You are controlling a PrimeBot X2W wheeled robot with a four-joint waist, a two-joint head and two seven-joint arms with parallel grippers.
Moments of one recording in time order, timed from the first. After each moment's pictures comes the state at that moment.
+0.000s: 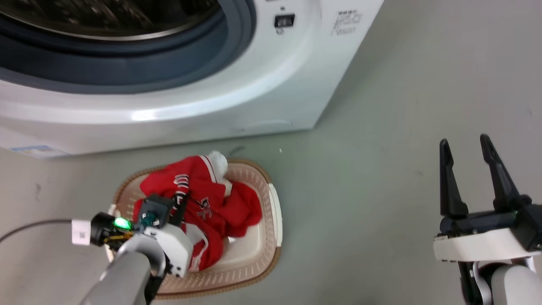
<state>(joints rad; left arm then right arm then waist) -0.45 0.33 -0.51 0.72 -0.30 -0.04 -0.25 -0.10 -0.05 -0.04 -0.06 0.05 0.13 -0.26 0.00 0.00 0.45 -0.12</state>
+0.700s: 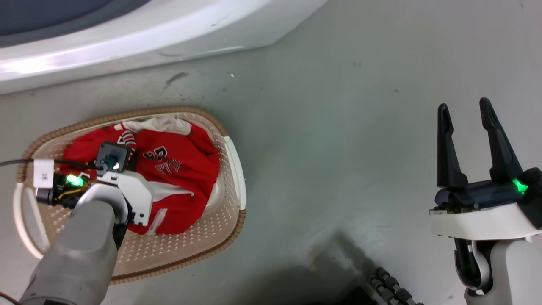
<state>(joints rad) -0.77 0.34 -0.49 1.14 -0.30 -0.04 -0.26 -0.21 -0.05 0.00 -0.09 0.13 0.13 -0.26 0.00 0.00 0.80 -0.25</state>
